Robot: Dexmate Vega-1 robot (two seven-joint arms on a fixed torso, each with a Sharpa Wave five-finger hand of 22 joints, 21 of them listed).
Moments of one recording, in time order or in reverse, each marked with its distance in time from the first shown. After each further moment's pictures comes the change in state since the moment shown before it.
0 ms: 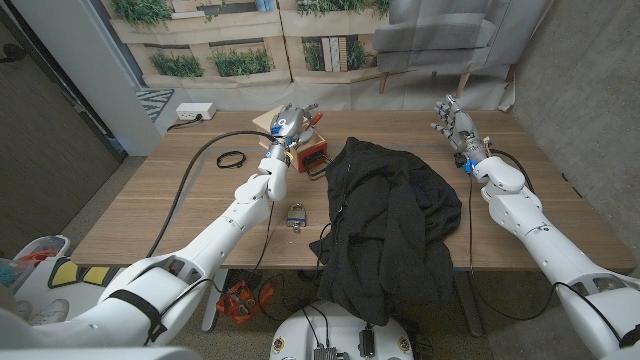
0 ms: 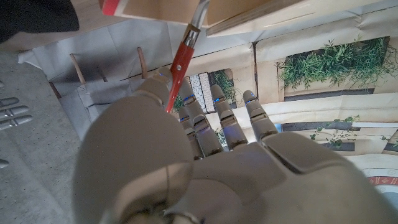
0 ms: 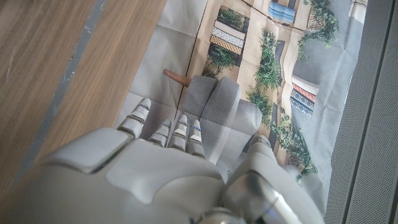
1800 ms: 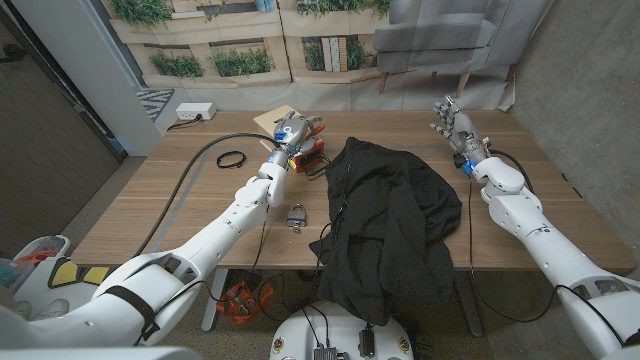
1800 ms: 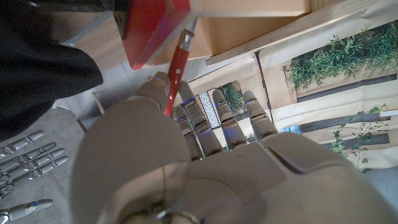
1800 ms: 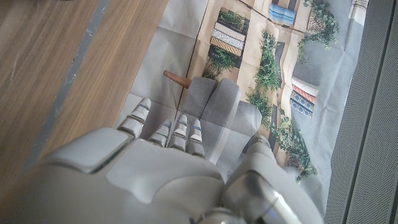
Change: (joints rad) left arm -0.015 0.038 0.071 0.028 0.095 0.048 -0.016; left_hand -0.091 -0.048 -0.030 0.024 0.004 0.013 -0.033 0.006 -0.003 -0.157 0.002 -0.111 -0.059 -0.090 0.004 -0.042 -0.017 -0.007 0.000 0.000 0.000; right arm -0.016 -0.007 -0.001 -0.029 0.000 -0.012 -0.014; right_hand -0.005 0.005 0.000 0.000 0.000 0.013 -0.001 0.000 0.000 0.000 0.000 0.000 0.000 0.000 0.000 0.000 0.000 0.000 0.000 0.000 0.000
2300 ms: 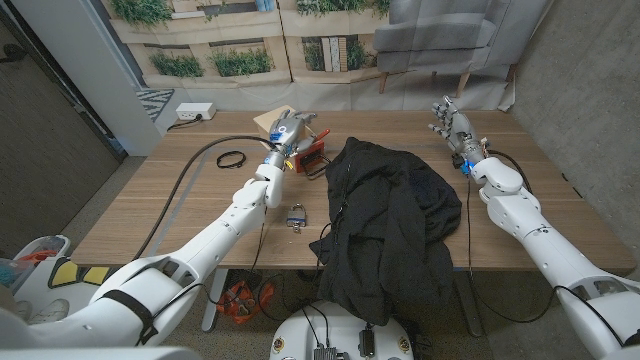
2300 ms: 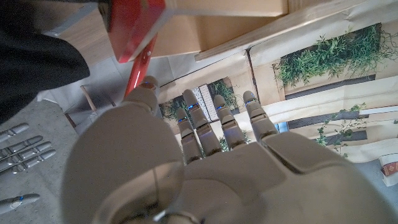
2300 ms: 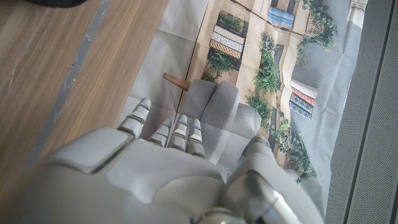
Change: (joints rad) left arm 0.020 0.003 -0.025 -0.013 -0.020 0.005 0.032; left_hand -0.071 -0.027 -0.027 0.009 0.000 -0.024 -0.003 0.000 -0.005 -0.077 0.018 -0.086 -0.037 -0.043 0.000 -0.016 -0.032 0.000 0.000 0.000 0.000; right arm 0.000 0.003 -0.007 -0.006 -0.004 -0.003 -0.002; right_hand 0.000 0.000 0.000 0.000 0.000 0.001 0.001 0.000 0.000 0.000 0.000 0.000 0.000 0.000 0.000 0.000 0.000 0.000 0.000 0.000 0.000
